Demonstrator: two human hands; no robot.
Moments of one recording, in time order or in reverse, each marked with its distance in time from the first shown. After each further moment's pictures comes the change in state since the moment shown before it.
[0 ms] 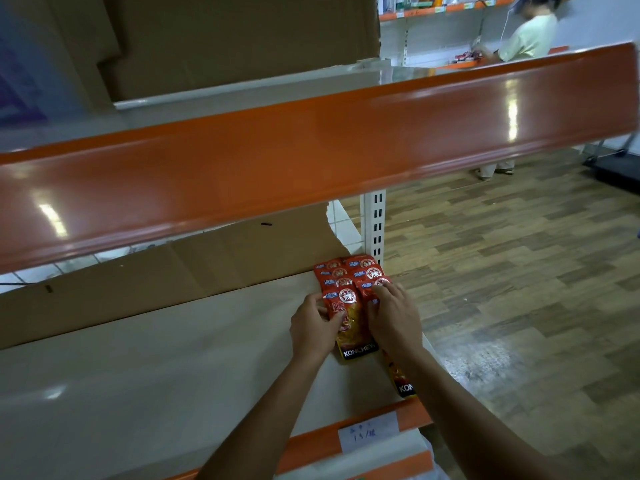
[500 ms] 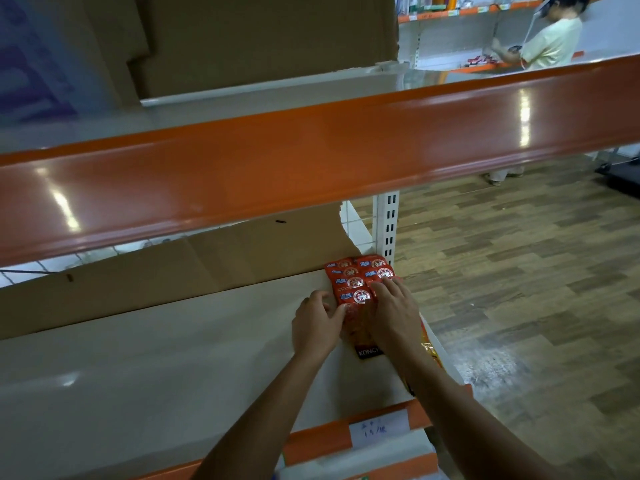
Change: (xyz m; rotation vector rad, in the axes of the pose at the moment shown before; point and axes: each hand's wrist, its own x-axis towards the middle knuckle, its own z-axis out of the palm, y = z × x) left_hand 0.000 0.000 -0.019 0.168 0.001 0.030; right_hand -0.005 -0.022 0.001 -0.059 -0.021 -0.039
